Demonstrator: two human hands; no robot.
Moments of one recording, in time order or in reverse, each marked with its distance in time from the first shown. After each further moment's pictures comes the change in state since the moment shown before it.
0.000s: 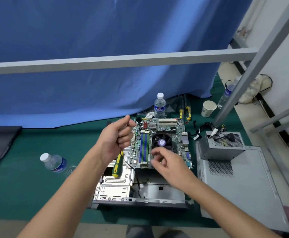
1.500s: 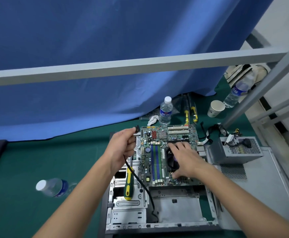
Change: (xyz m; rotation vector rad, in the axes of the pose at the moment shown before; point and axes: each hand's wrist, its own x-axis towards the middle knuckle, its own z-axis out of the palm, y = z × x) left_hand 0.084 0.015 -0.062 0.119 0.151 -0.124; right_hand 0.117 0.020 -0.007 -0.732 -0.377 0.338
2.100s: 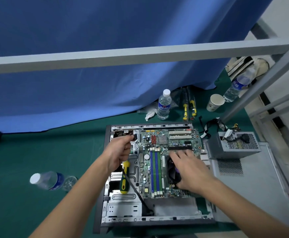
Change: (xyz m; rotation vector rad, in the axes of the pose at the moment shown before) left_hand 0.020 -0.039 -0.021 0.147 0.059 -0.207; right_hand -0.038 0.002 0.028 -0.064 0.148 -0.076
